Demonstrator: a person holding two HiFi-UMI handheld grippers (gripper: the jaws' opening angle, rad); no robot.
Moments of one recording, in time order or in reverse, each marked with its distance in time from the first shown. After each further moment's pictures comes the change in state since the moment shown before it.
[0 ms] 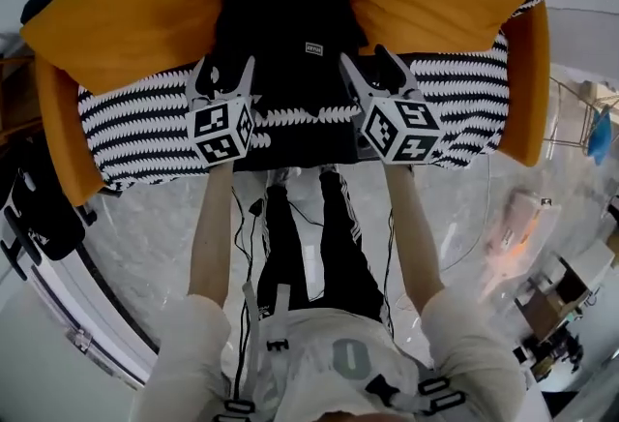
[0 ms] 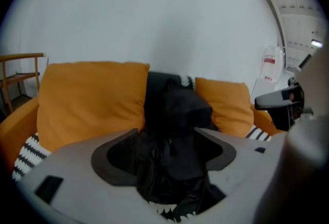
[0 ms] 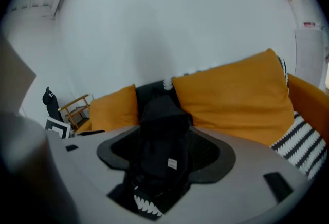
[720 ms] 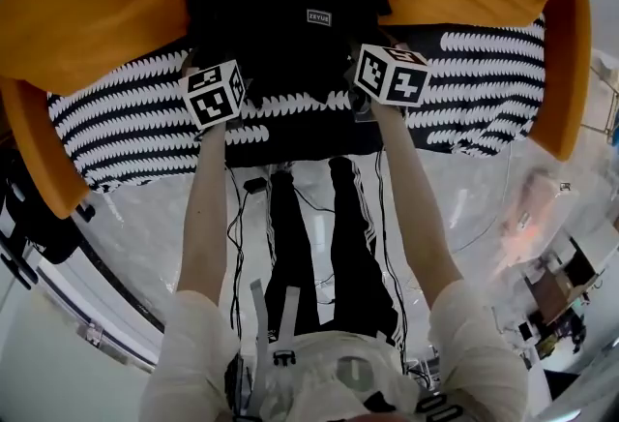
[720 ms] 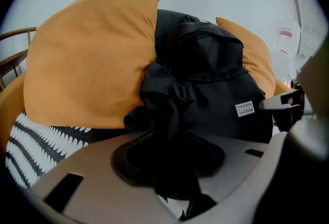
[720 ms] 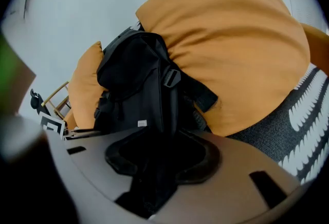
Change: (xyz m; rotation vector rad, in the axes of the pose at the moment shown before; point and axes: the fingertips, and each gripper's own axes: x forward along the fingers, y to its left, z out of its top) left arm 0.110 0.051 -0.163 0.011 0.277 0.086; right arm 0.134 -0.081 -0.173 0.173 0.249 -0.041
